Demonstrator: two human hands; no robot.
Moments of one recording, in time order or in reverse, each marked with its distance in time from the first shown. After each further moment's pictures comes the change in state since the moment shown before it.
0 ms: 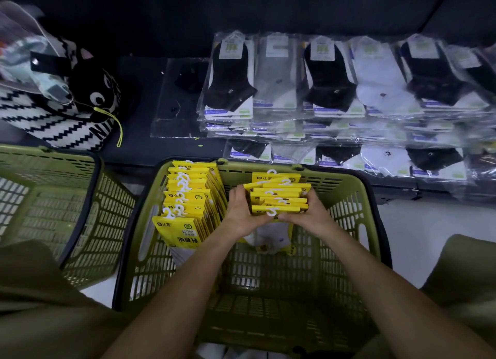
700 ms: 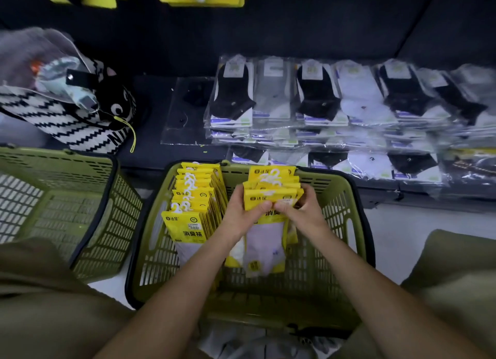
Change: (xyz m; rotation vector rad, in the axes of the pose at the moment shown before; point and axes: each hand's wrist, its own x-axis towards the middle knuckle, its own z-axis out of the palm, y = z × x) left_hand -0.055 0.028 -0.013 -0.406 0.027 0.157; right_hand -0.049 -0.040 0.014 0.225 0.150 -0.124
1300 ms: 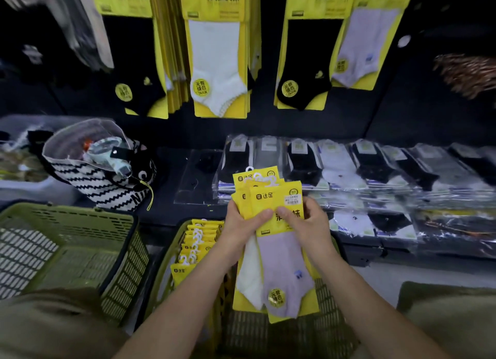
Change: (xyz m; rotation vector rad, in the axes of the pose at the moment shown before) left_hand -0.010 0.115 -0.004 -0.376 0.079 0.102; right_hand -0.025 -0.128 -0.007 0.130 0.124 -0.282
